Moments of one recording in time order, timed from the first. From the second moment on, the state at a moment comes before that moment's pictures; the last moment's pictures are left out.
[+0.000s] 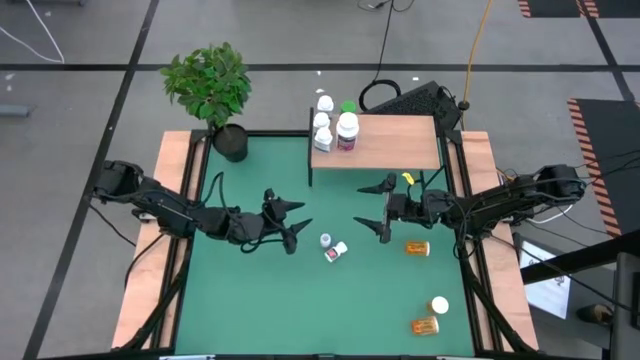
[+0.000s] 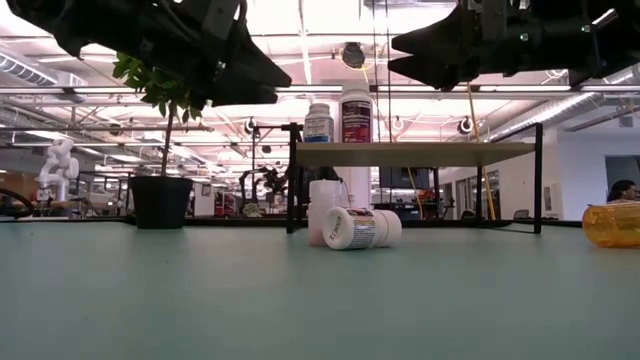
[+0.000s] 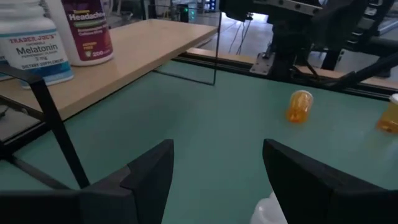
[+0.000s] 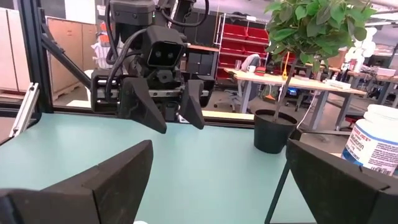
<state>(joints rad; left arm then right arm) -0.26 1.42 0.59 0.56 -0.62 -0.20 0.07 1.20 0.34 0.89 0.21 -0.13</state>
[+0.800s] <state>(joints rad) -0.26 1.42 0.59 0.56 -0.62 -0.19 0.04 1.20 0.34 0.83 0.21 -0.10</state>
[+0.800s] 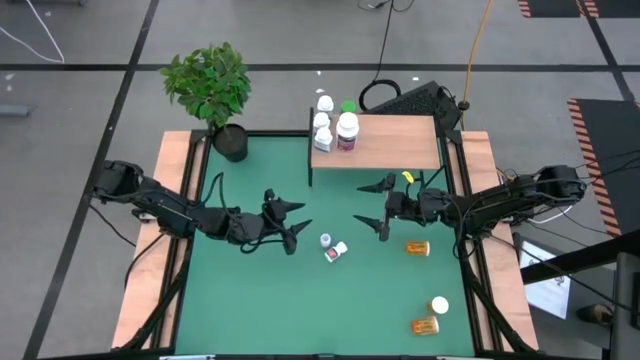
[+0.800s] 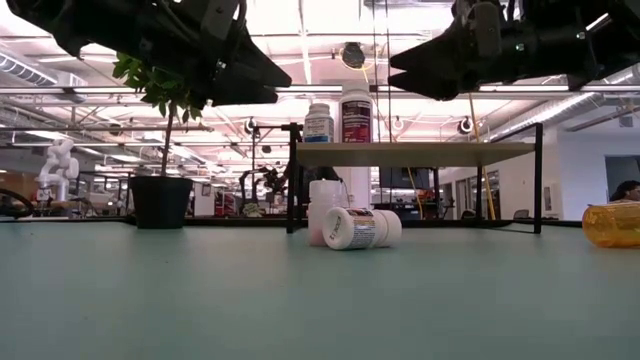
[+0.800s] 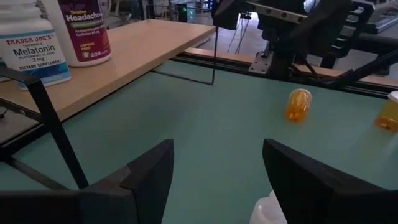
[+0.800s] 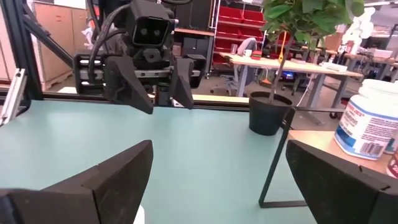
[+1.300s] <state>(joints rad) -0.20 1.43 0.60 0.61 -0.50 -0.13 0.07 1.20 0.34 0.62 0.21 0.06</state>
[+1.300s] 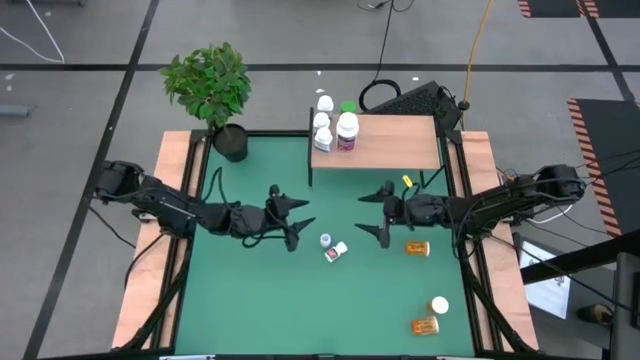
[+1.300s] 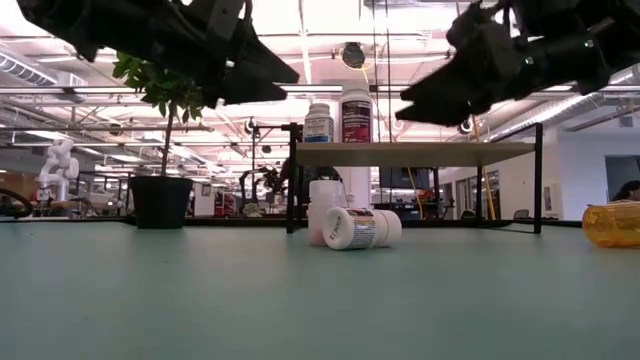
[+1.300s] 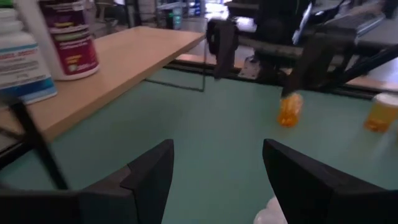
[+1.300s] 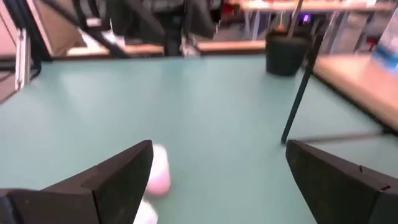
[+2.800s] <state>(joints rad) -0.13 1.58 0.60 0.83 -0.36 -0.05 0.54 1.10 0.59 -0.85 0.21 0.90</state>
